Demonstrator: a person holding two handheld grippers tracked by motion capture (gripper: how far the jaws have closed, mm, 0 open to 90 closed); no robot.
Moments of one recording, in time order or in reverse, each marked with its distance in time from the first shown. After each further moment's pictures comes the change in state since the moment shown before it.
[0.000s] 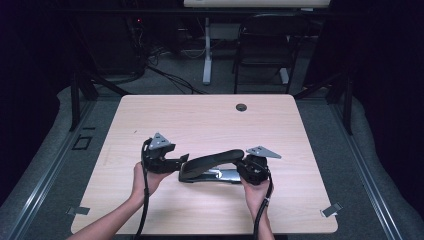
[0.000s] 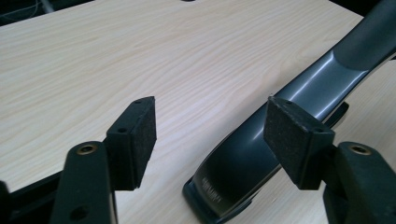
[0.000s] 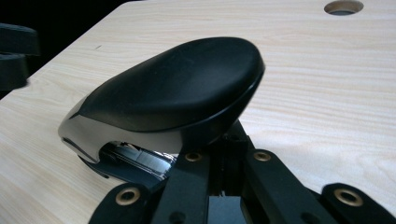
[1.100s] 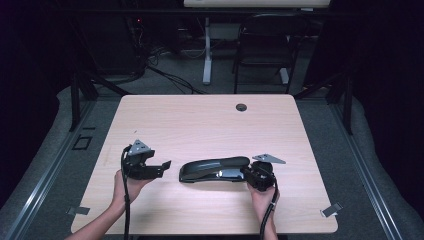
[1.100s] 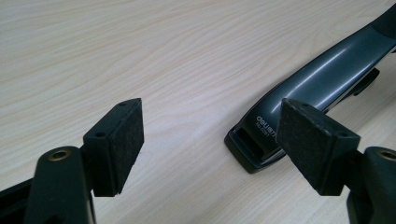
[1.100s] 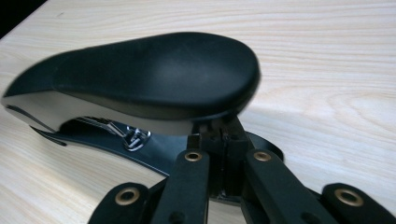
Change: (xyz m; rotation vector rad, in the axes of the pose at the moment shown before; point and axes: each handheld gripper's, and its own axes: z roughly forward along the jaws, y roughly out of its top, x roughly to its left) left arm 0.029 -0.032 -0.023 0.035 0.040 -0.048; right arm -0.027 -0.029 0.005 0.084 -0.048 0.052
